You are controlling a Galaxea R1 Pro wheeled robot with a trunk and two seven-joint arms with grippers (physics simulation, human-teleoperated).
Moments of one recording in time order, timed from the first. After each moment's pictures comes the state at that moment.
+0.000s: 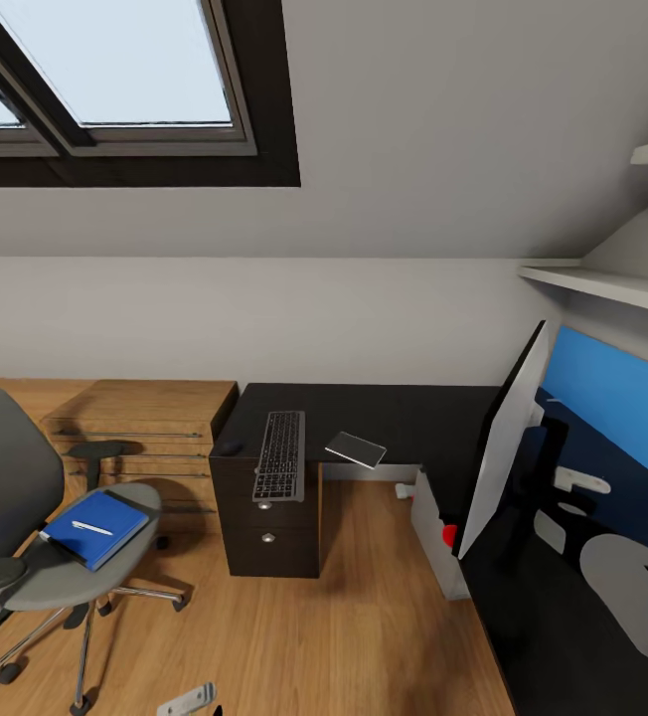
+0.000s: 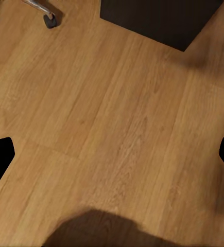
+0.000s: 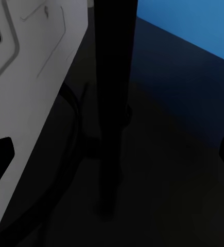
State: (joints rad) left arm -0.13 0.15 -0.64 -0.79 0.89 -0.12 0.42; right arm -1.02 -0.29 -0.19 0.01 -0.06 -0.23 -0.23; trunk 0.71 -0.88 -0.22
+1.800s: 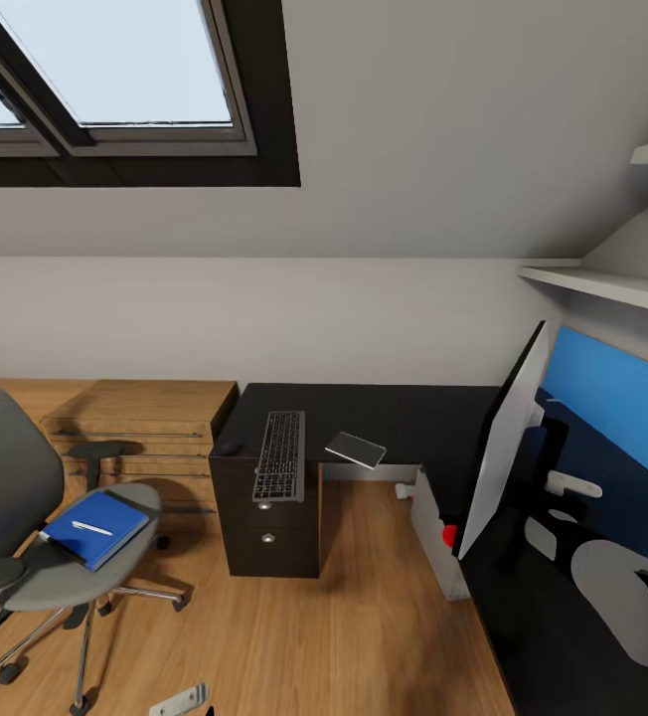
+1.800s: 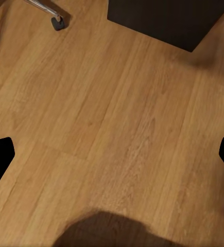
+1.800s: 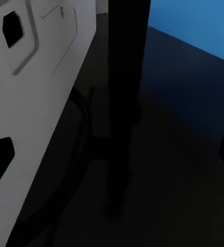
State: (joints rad) left arm -0.13 0.17 -0.64 -0.79 0.89 -0.12 0.42; right arm -1.00 -0.26 -0.19 0.01 -0.07 -0.29 -0.24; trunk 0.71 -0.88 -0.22
